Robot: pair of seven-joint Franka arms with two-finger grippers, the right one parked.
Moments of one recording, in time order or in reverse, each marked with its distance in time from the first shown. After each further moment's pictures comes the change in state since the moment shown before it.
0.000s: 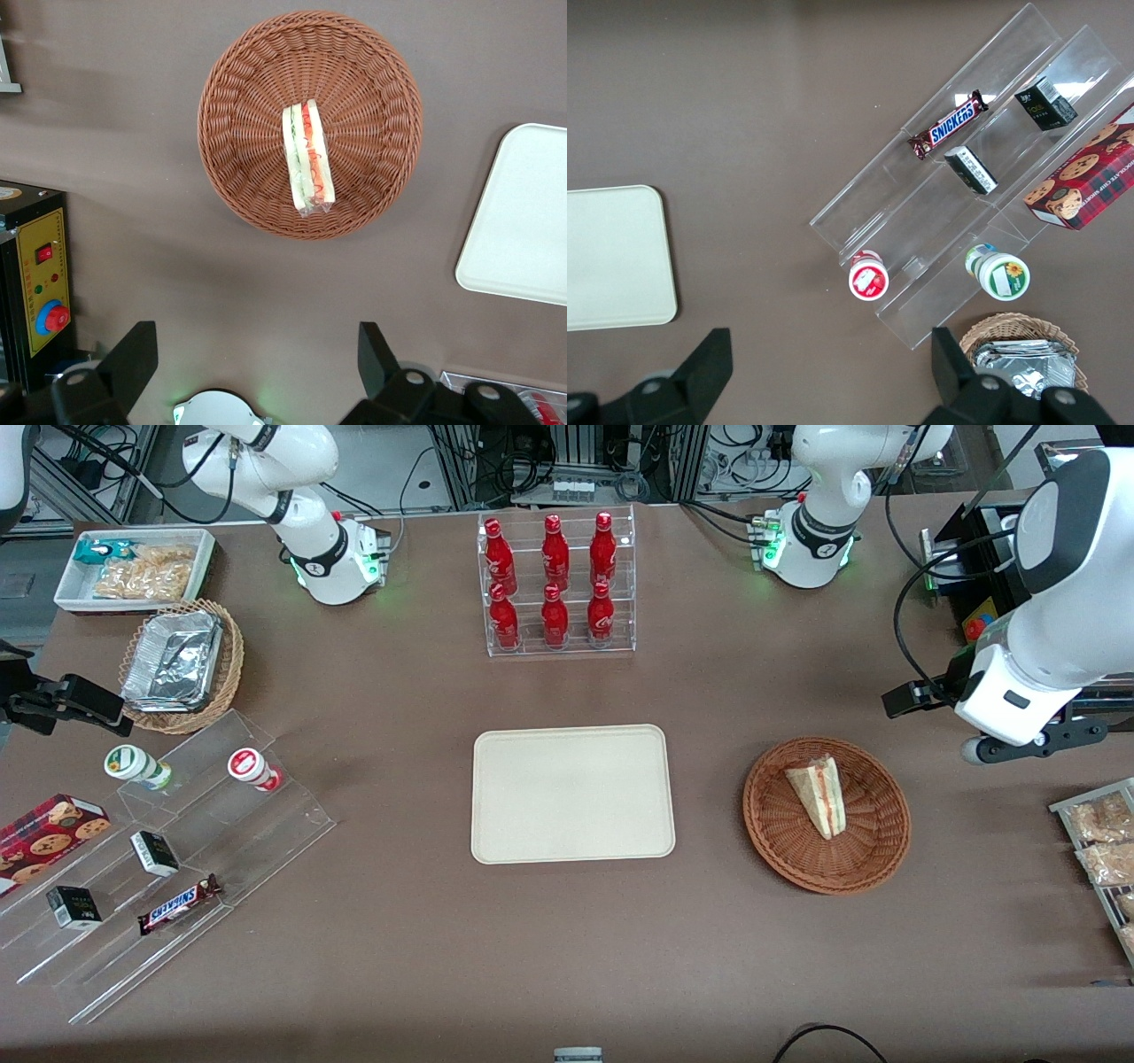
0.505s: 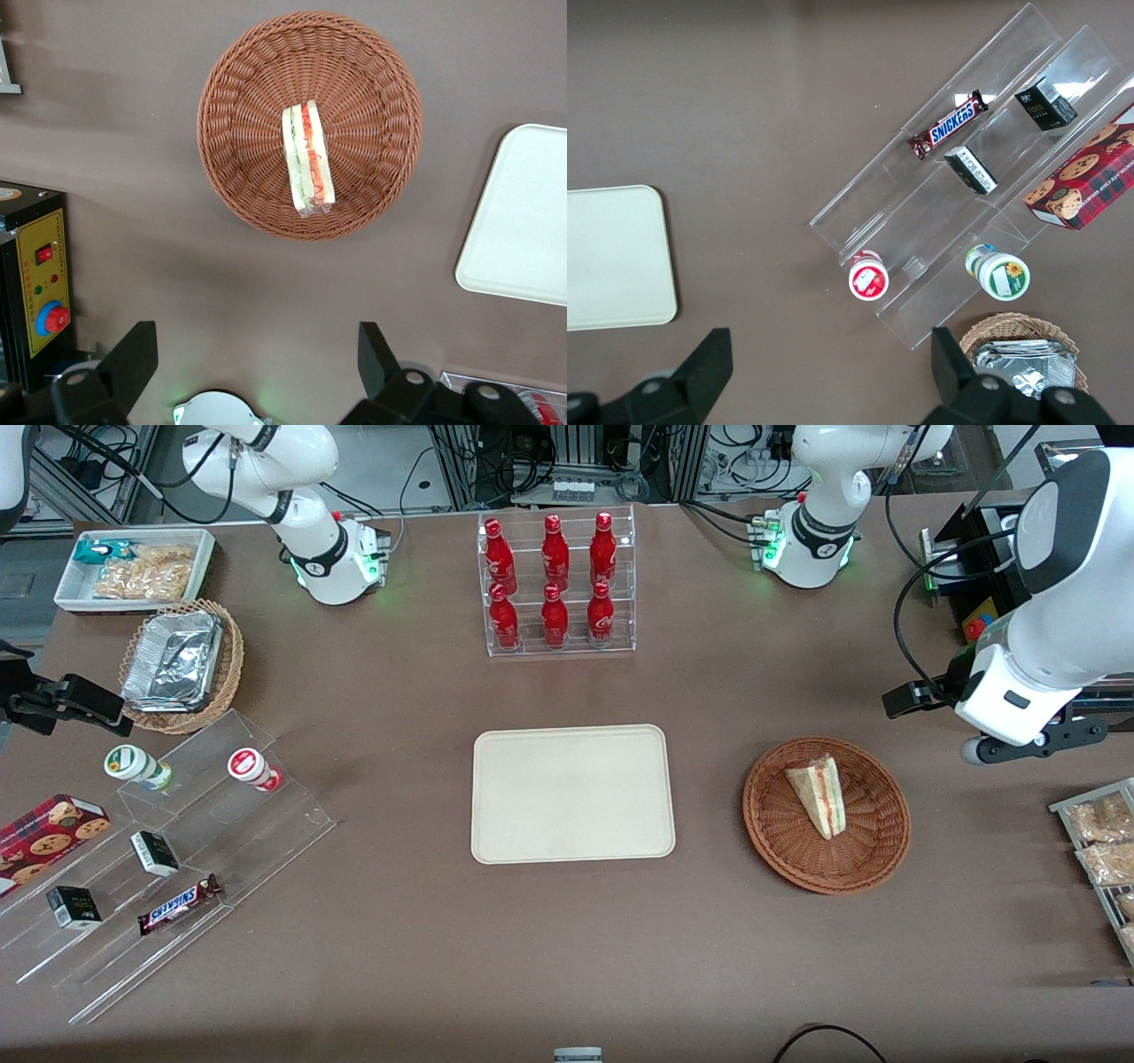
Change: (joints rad) arm 0.001 0.002 0.001 0.000 0.000 0.002 0.001
